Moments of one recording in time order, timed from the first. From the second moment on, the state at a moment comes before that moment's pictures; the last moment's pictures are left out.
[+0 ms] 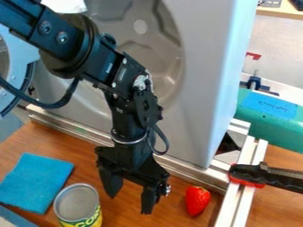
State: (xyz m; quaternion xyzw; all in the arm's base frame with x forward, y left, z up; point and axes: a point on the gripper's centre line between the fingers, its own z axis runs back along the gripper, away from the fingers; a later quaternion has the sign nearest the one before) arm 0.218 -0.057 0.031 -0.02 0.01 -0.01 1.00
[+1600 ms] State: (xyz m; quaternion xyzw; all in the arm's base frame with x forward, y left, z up) arm 0.280 -0.110 -0.054 -0.05 -0.05 -0.05 1.00
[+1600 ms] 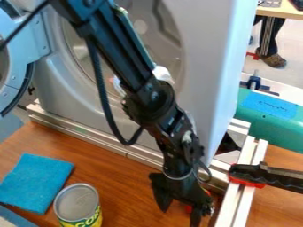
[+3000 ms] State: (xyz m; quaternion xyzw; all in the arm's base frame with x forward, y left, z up) arm 0.312 -0.118 -0.070 -0.03 -0.07 -0.05 1.00
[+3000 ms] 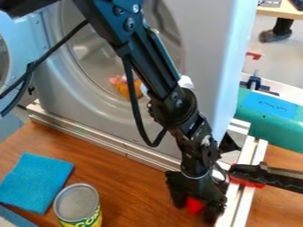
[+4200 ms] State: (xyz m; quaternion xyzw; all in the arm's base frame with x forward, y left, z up) arm 0.271 0.007 0.100 0.05 -0.25 0.17 0.95
